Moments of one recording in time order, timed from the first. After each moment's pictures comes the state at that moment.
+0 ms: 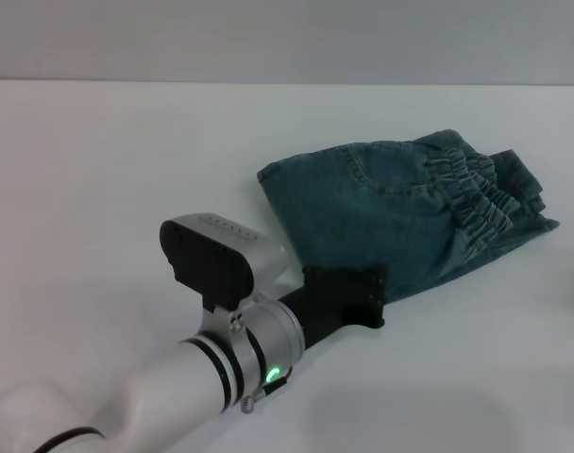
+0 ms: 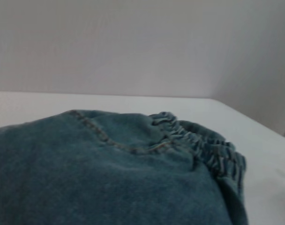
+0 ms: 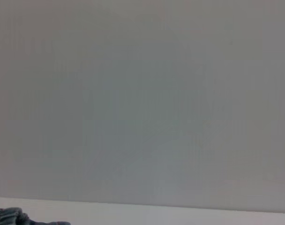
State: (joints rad) left arm -0.45 -2.06 -0.52 -0.88 2.36 0.37 -0.20; right arm -0.07 2.08 1.83 0.62 -0.48 1.00 -2.66
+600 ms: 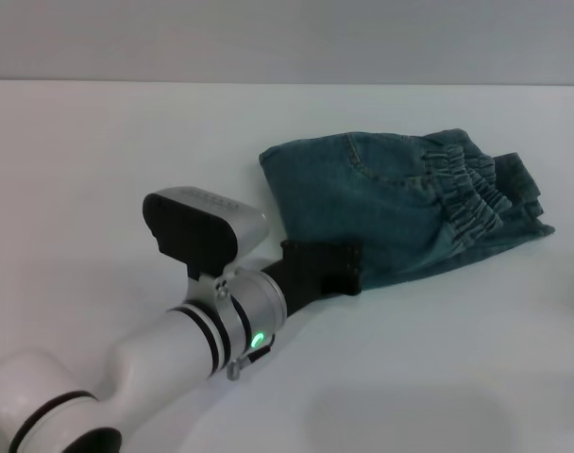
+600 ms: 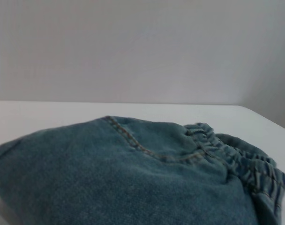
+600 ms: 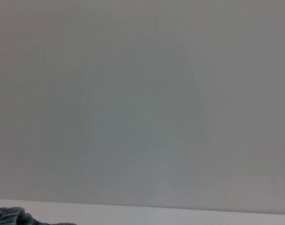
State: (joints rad) left arm -0.50 -2.06 -0.58 -0.81 2.36 0.36 -0.23; right arm -0.08 2.08 1.83 0.63 -0.48 1.01 -2.66
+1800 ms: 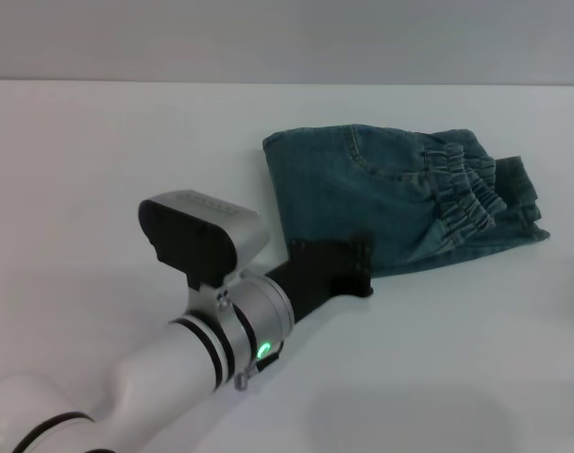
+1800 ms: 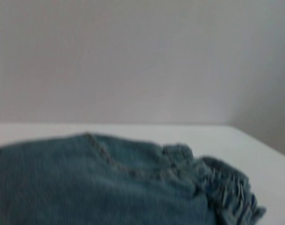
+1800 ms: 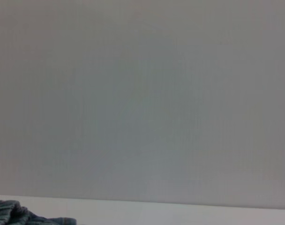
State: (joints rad) left arm -0.40 -2.06 -0.62 -0.94 2.39 0.33 -0.15; right arm -0.10 2.08 1.84 0.63 -0.49 1.01 -2.66
